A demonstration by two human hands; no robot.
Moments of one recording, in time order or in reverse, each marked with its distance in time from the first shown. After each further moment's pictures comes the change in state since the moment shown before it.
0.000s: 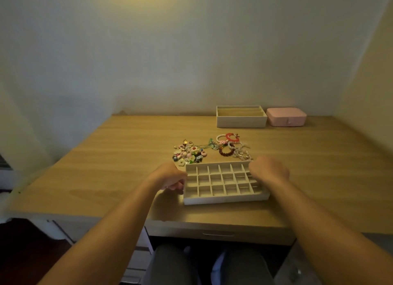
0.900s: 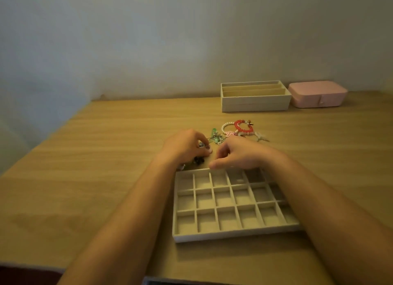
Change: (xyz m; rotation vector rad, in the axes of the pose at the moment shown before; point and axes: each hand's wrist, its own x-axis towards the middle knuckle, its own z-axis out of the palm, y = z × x) left_hand 0.135 0.062 0.011 0.453 0.183 0.482; right_hand 0.092 -0.079 0.035 0.251 -0.554 -0.773
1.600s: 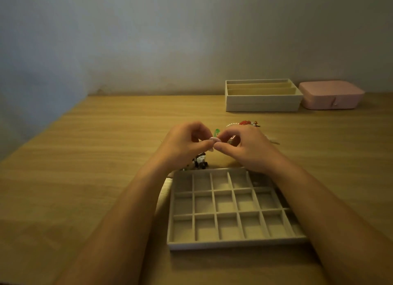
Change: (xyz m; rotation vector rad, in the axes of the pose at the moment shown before) left_hand -0.020 0.009 -0.009 -0.540 0.196 0.155; right_hand 0.015 0.016 0.003 0.025 0.467 -0.179
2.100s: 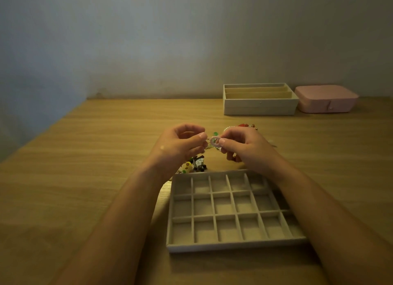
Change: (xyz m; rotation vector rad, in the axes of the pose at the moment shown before) left_hand -0.013 0.002 -0.005 -0.873 0.047 -0.287; right_hand -0.008 -0.004 -0.005 0.363 0.009 0.130
